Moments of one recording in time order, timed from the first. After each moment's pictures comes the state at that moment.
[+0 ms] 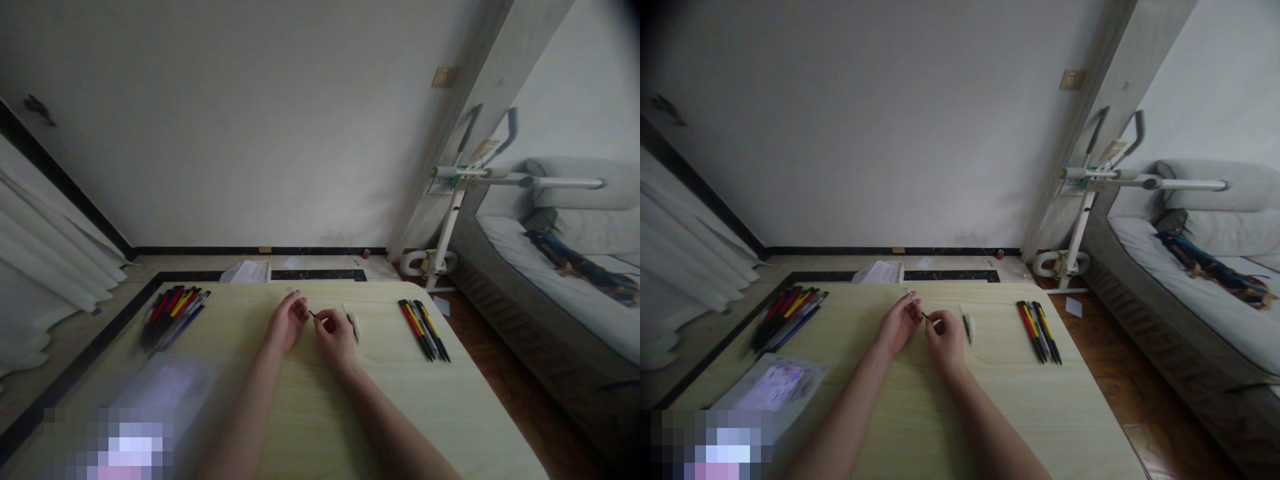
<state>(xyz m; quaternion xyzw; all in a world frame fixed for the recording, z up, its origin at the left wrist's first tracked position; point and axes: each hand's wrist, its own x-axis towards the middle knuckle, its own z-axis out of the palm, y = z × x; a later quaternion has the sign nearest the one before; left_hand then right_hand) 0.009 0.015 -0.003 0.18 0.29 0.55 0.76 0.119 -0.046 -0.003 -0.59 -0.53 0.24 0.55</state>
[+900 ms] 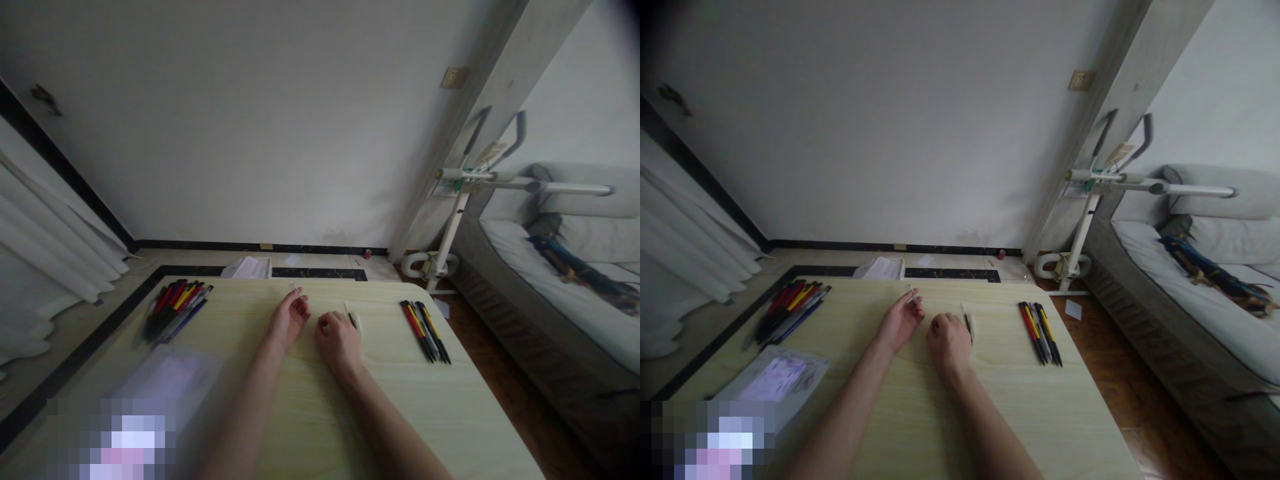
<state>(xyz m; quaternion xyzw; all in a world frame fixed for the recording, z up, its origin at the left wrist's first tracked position) 0.007 0.019 -0.007 0.15 0.28 0.53 0.78 0.124 -0.054 0.000 -0.68 -0.65 0.05 0.33</state>
